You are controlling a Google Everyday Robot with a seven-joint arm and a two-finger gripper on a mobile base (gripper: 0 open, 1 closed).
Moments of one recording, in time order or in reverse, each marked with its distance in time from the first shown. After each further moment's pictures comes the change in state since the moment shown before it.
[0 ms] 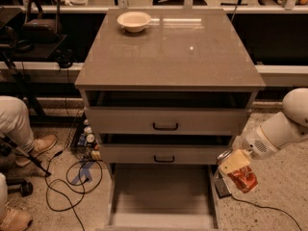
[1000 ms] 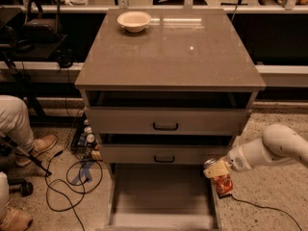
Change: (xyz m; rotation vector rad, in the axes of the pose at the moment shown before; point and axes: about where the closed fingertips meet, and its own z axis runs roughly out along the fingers) arm 0.003 -0.085 0.110 0.034 -0.180 0.061
